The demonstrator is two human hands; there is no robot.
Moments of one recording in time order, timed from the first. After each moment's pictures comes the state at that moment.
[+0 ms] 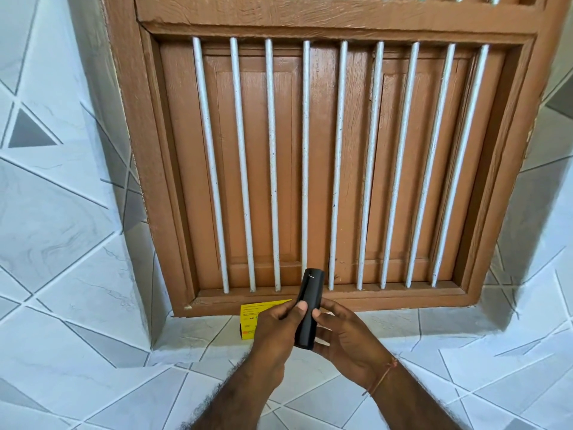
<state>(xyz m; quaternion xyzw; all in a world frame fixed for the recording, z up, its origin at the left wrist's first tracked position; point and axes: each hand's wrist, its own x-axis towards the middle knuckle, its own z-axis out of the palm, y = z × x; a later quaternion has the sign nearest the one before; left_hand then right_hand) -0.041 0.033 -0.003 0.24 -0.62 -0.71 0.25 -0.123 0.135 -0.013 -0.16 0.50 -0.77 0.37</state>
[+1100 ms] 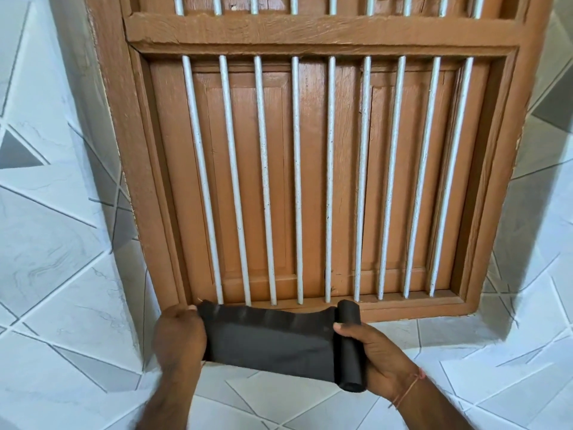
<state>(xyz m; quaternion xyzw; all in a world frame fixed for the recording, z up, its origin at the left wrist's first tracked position) -0.002 -0.079 0.009 0.51 -0.66 -0.36 0.43 -0.146 0.166 -0.011 -0.08 0.46 -0.78 0.42</state>
